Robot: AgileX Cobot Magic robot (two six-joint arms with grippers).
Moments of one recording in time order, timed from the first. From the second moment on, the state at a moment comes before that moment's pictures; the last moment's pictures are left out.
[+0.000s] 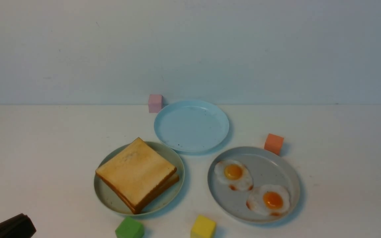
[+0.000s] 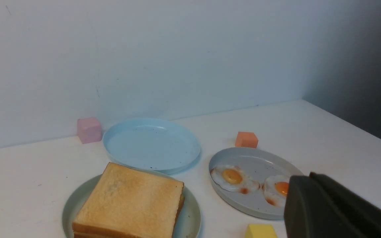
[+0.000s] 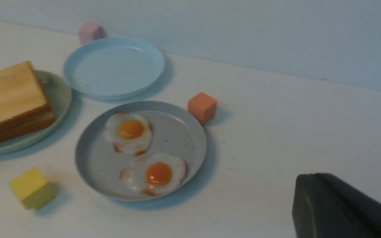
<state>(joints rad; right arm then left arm) 0.21 0.28 -0.43 -0.01 0.56 -0.05 -0.55 0.11 -0.20 -0.24 0.16 0.07</state>
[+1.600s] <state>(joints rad) 0.04 -0.01 0.02 -0.05 0.38 0.13 -0.54 0.11 -0.19 -0.24 0.13 0.07</state>
